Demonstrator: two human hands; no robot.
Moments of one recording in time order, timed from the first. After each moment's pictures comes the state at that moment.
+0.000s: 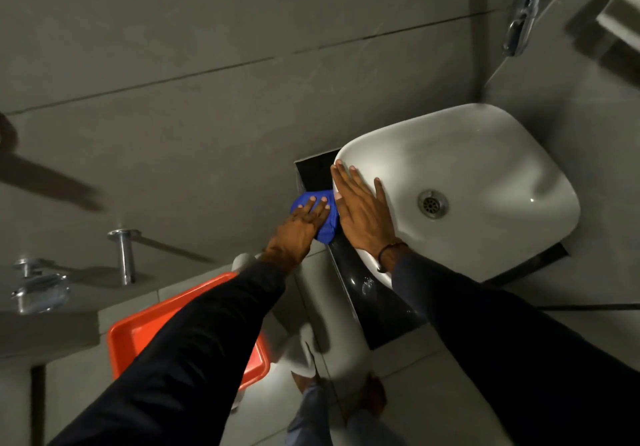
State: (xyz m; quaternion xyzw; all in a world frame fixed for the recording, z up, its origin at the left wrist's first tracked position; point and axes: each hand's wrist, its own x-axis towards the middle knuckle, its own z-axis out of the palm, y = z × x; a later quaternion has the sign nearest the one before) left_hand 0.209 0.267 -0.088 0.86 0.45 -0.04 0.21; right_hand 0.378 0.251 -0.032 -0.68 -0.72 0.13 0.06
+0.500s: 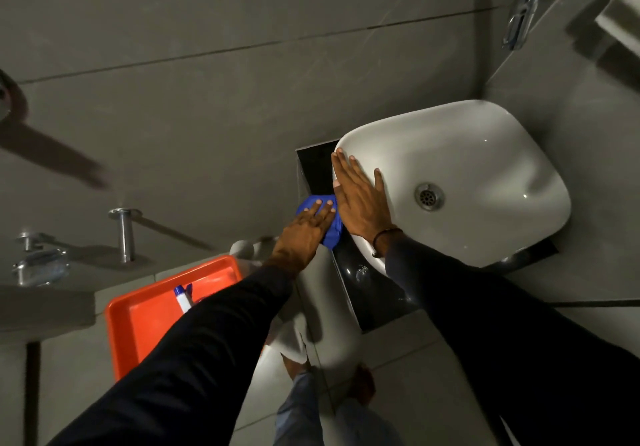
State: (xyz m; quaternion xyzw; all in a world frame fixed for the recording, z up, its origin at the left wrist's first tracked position) left_hand 0.222 0.226 -0.091 0.86 0.46 -0.05 0.20; right_hand 0.380 0.247 -0.025 -0.68 -0.72 0.14 0.06
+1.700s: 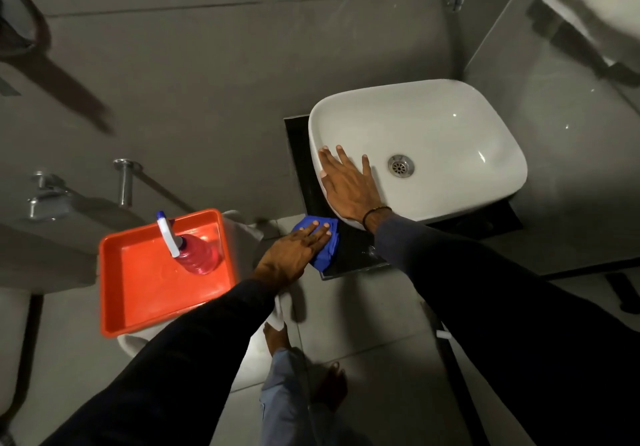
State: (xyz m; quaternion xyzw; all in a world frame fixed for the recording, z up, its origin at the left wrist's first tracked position) left_hand 0.250 0.077 -0.087 0.87 0.45 -0.07 0.19; right_hand 0.418 0.164 -0.009 -0.61 -0.78 0.13 0.01
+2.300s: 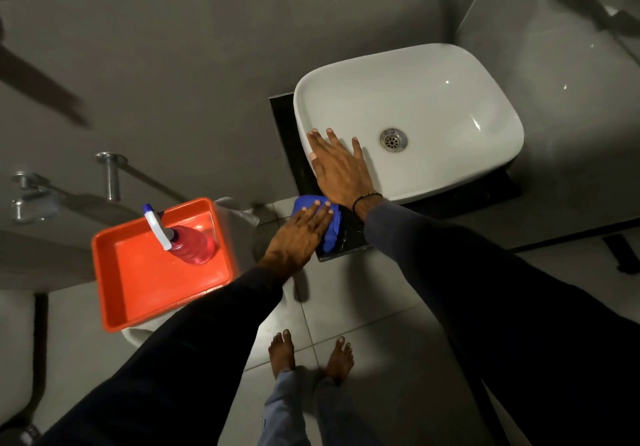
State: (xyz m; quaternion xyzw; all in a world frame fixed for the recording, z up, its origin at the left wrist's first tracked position) left_hand 0.275 0.073 -0.095 0.89 0.43 -0.11 0.10; right_hand 0.417 0.155 -0.012 -0.63 -0.77 0.12 0.03
